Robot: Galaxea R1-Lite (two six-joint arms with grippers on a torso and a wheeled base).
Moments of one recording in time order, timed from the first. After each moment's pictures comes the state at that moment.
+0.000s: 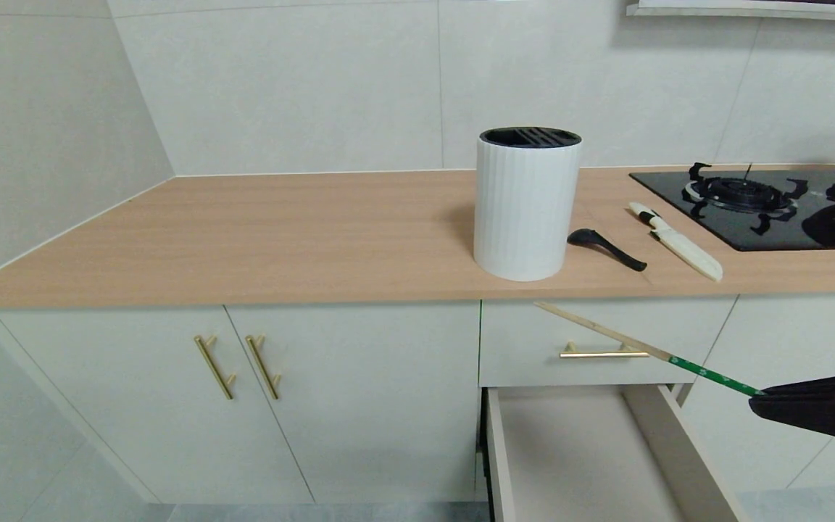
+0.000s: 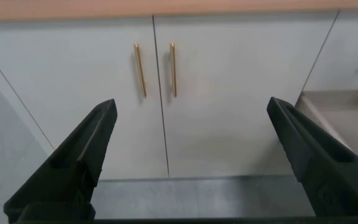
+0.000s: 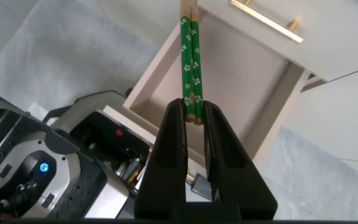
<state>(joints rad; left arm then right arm) 0.00 0.00 0.00 0.00 -0.01 0.00 0.60 1.16 -1.02 0.54 -0.05 -0.01</state>
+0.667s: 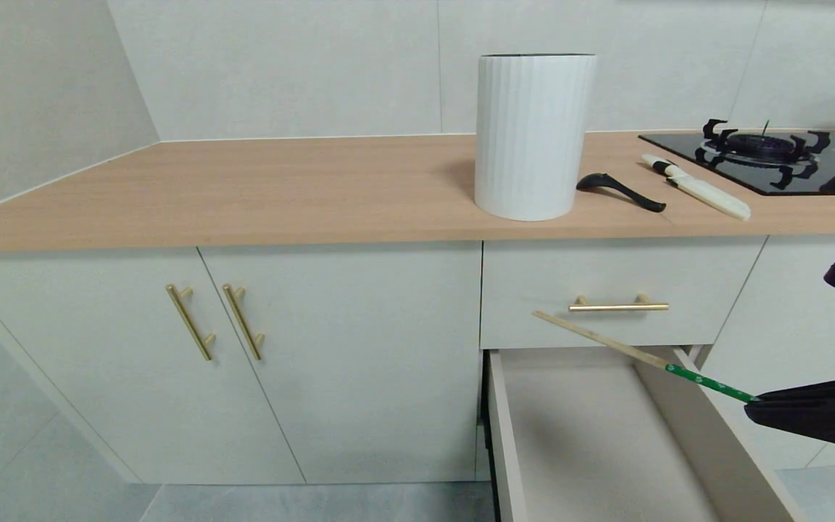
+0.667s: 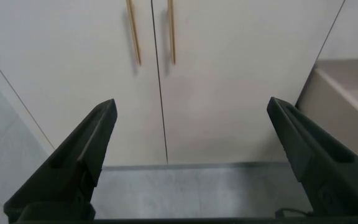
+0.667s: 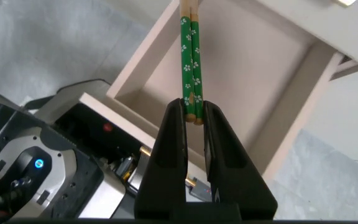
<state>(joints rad) 0.00 0.00 0.00 0.00 -0.01 0.00 0.59 1.17 -1.01 0.54 -0.05 -0.03</state>
